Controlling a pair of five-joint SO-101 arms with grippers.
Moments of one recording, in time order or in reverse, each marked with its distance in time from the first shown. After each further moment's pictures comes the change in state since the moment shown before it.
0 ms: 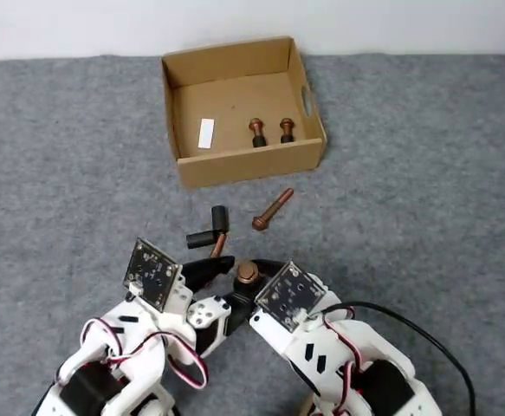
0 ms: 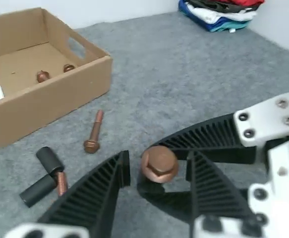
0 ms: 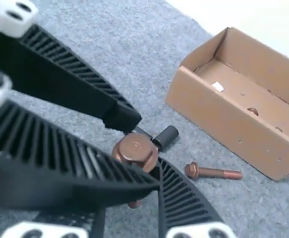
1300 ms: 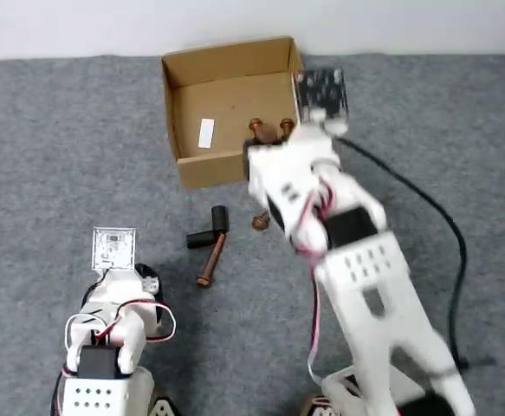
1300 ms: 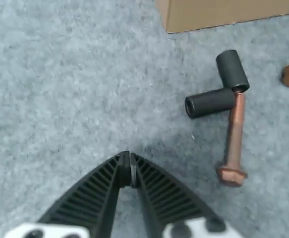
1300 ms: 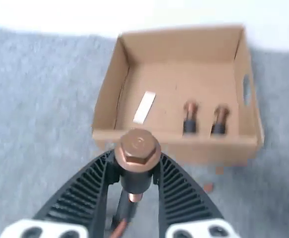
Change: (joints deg) left arm -38.6 0.5 24.4 -6.5 -8.8; right arm 19.4 70.9 -50.5 -16.5 -25.0
